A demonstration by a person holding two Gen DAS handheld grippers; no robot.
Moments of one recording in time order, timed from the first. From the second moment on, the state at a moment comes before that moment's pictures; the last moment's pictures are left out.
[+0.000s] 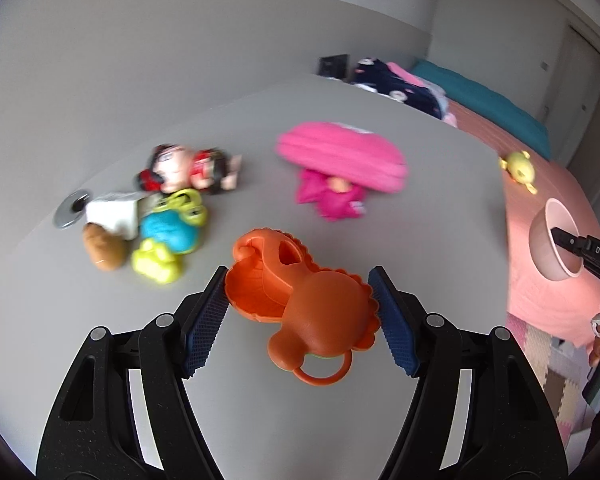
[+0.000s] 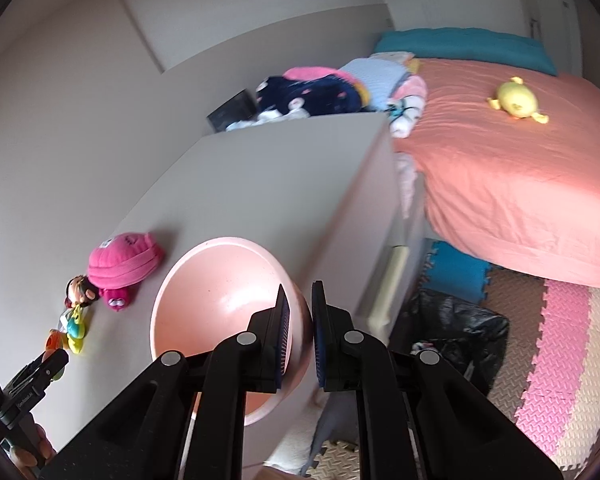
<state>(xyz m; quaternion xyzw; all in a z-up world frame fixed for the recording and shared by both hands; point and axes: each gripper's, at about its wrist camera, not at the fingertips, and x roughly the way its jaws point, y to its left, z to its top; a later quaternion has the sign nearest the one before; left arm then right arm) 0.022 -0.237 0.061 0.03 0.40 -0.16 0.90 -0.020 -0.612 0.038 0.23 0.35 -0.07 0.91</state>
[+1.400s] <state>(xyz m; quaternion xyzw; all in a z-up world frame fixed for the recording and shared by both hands) -0.051 -0.570 0.027 0.23 0.37 -0.41 0.80 -0.110 -0.790 0.033 0.31 0.33 -0.25 0.86</state>
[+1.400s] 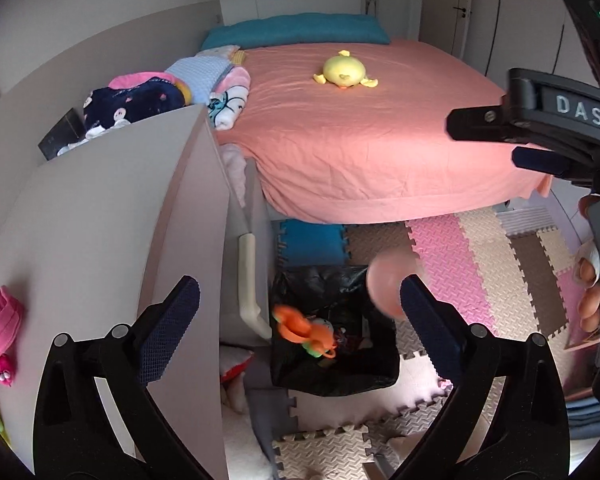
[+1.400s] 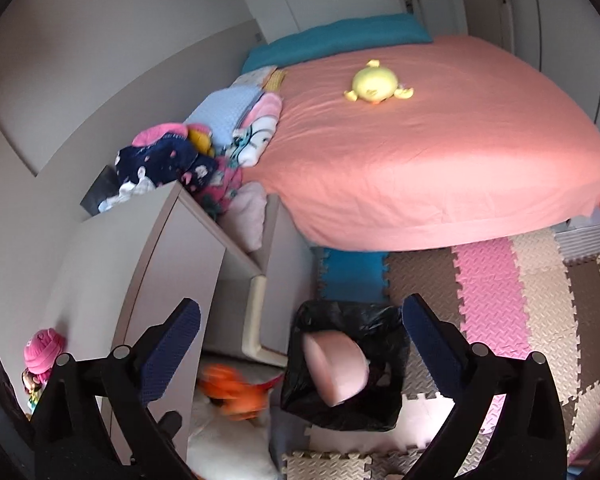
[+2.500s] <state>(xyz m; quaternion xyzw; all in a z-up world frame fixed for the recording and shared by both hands) 0.011 -0.439 0.052 0.13 0.38 -0.34 0.85 -0.059 -0.680 0.053 0.27 0.34 -0.15 0.89</state>
